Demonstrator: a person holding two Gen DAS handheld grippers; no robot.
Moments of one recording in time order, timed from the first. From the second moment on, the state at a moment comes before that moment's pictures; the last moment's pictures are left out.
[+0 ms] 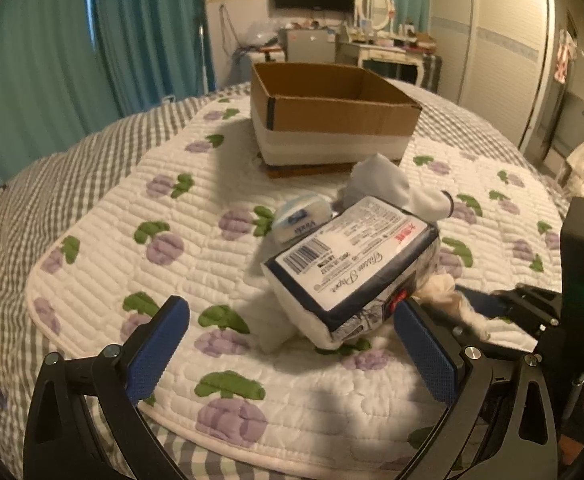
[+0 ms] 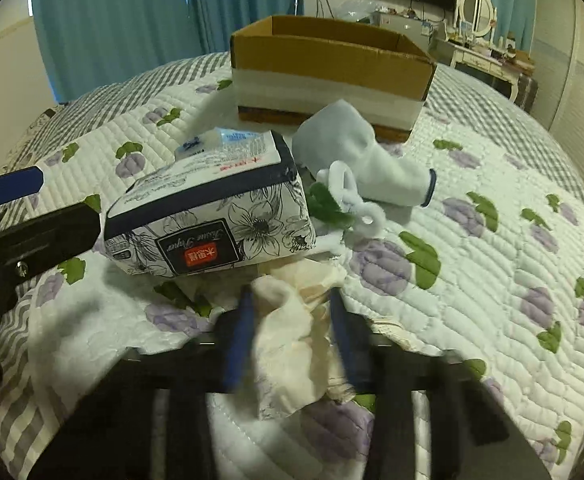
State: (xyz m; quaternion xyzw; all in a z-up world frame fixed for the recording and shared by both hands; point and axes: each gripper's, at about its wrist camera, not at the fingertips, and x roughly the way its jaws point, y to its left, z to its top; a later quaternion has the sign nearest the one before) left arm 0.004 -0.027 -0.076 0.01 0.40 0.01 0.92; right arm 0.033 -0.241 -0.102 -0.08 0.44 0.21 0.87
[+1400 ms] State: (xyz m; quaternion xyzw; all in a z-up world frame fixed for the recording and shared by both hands) left arm 0.005 -0.041 -0.022 -0.04 0.38 -0.09 0.92; right arm -0.011 -0.322 0.009 -0.01 0.32 0.17 0.93
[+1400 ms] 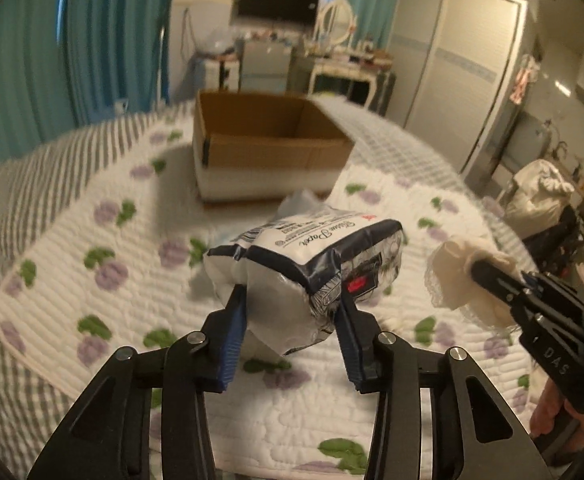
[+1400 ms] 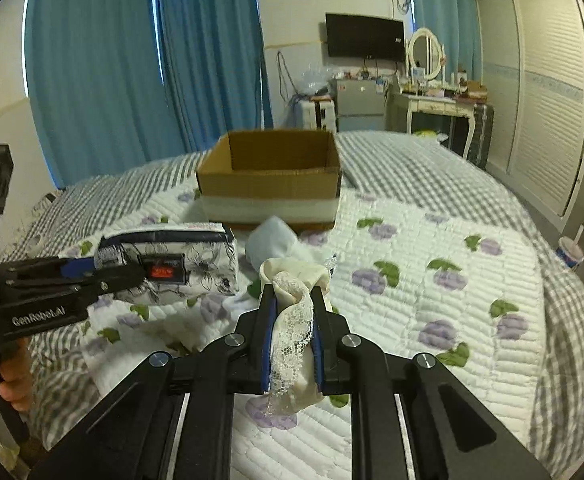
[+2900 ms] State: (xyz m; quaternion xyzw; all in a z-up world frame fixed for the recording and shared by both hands) left arm 0.174 -0.034 0.046 0.06 0.28 -0.05 0.96; right arm 0.215 -0.299 0.100 0.02 0.27 0.17 0.95
